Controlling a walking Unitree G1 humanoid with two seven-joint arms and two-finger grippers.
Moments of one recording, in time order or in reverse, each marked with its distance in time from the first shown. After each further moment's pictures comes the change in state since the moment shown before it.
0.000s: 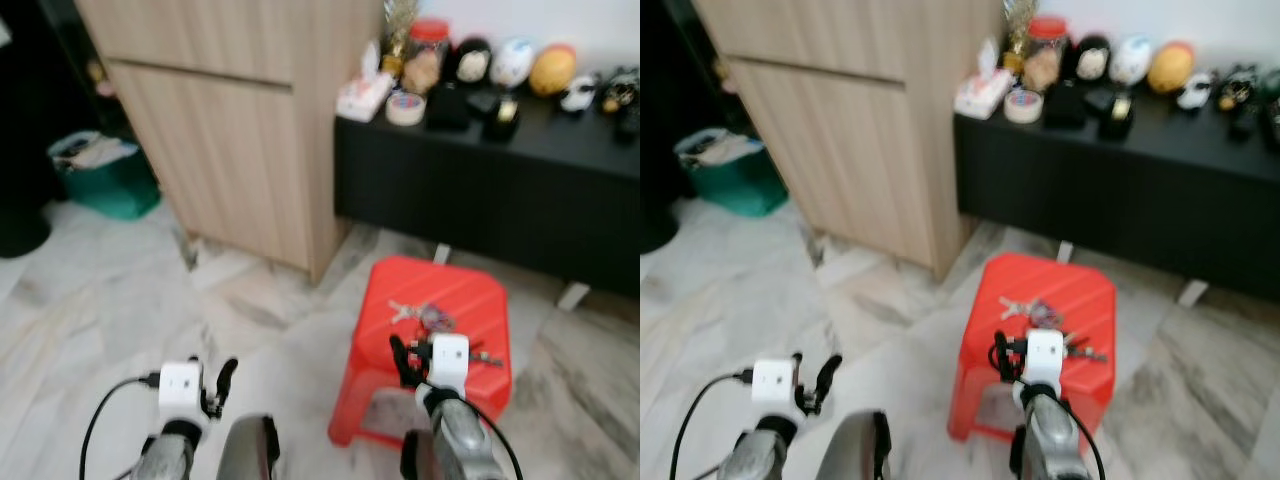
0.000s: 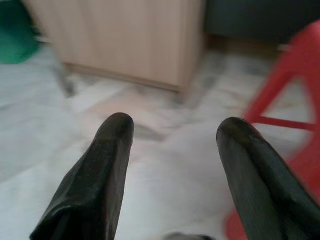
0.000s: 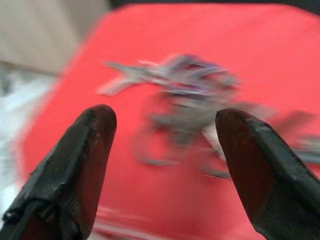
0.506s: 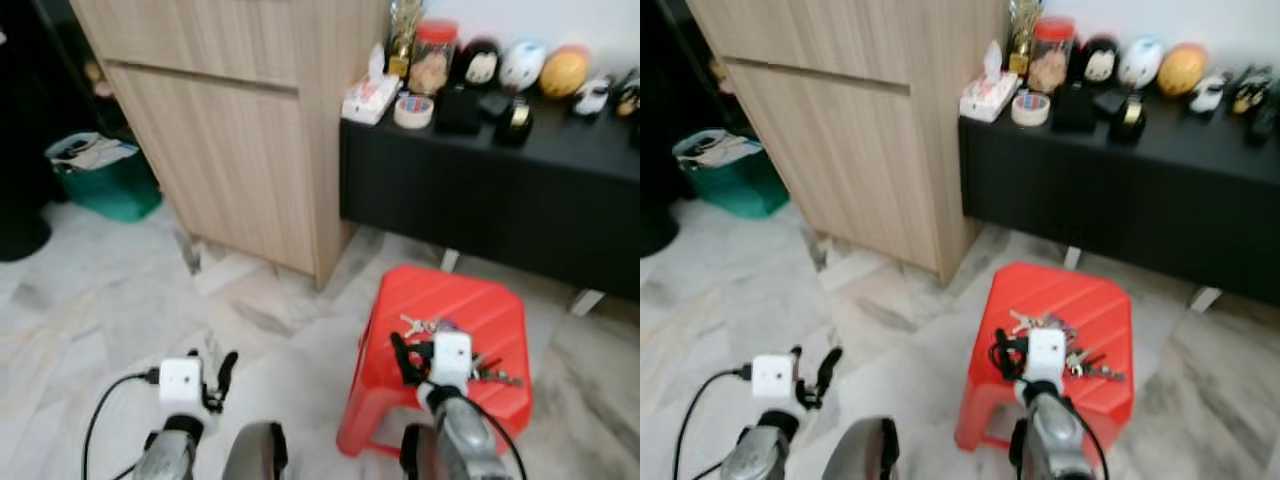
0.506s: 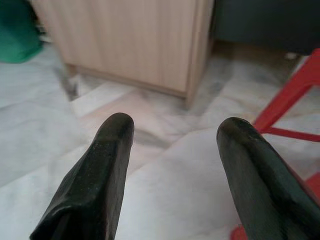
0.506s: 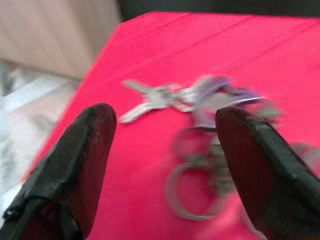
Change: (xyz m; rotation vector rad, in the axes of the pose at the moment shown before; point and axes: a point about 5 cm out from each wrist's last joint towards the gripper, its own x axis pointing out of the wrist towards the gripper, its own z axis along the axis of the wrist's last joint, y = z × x) left arm 0.001 0.002 0.004 0.007 -0.024 0.009; right arm 0.002 0.002 0.004 0.015 -0.021 0.016
